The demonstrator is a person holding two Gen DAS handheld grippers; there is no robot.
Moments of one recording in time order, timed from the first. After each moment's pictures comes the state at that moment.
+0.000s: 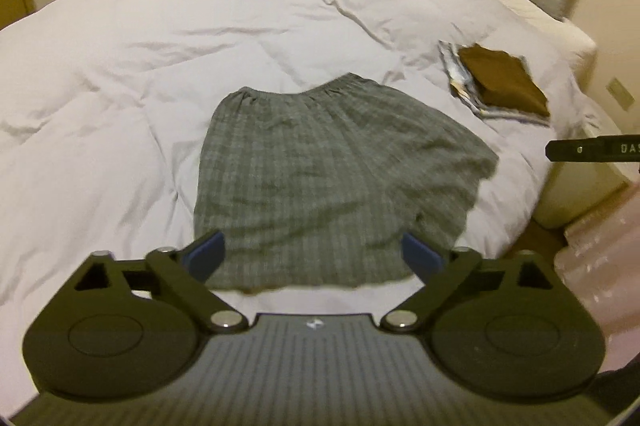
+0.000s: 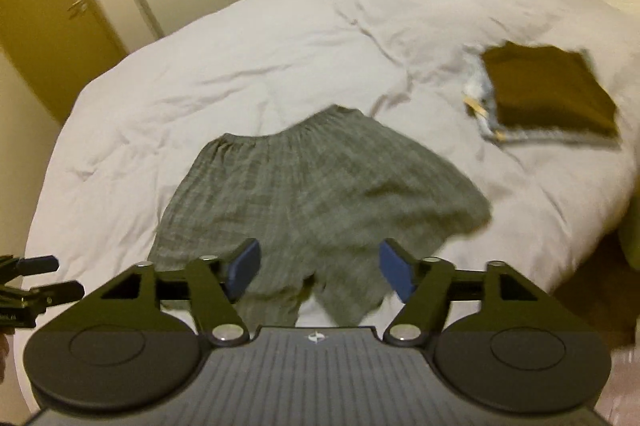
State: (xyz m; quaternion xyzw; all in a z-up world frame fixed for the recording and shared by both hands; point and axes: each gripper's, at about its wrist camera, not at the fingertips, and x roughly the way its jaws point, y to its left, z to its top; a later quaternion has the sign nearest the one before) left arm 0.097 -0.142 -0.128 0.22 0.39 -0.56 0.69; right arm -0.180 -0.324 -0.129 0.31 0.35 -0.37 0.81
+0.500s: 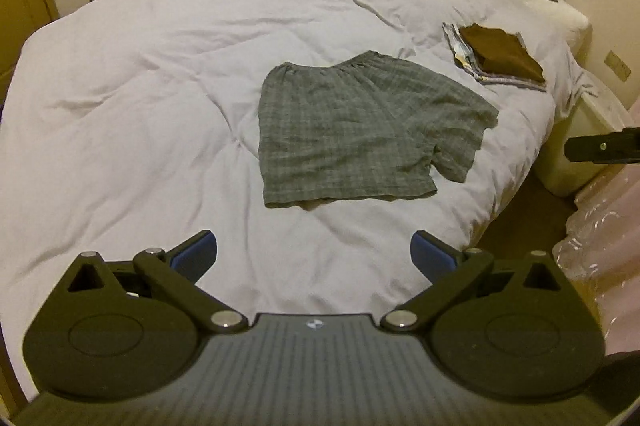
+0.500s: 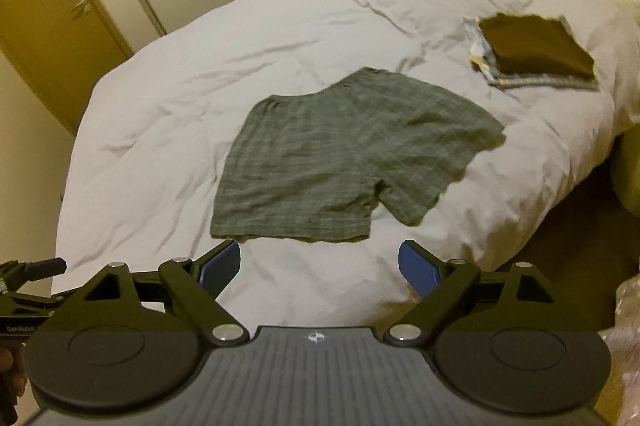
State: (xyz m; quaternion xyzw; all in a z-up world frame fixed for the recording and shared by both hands) left arm 0.095 -0.010 -0.095 0.25 0.38 -0.55 0.70; right arm -0.163 -0.172 -0.091 0.32 0.35 -0.37 0.80
